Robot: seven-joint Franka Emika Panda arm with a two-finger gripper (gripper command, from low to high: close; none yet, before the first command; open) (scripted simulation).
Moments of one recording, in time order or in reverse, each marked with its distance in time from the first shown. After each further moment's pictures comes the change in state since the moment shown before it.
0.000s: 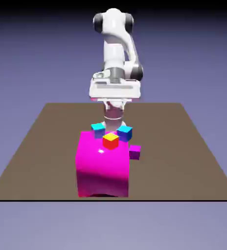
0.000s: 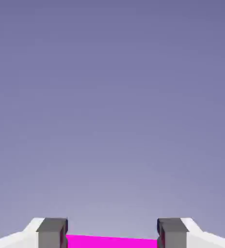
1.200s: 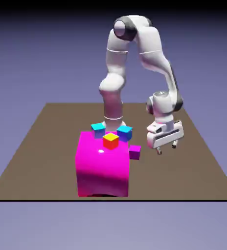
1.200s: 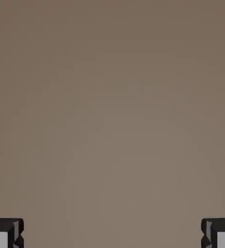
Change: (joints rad) arm 1.305 0.715 -0.430 0.036 0.721 0.050 -0.315
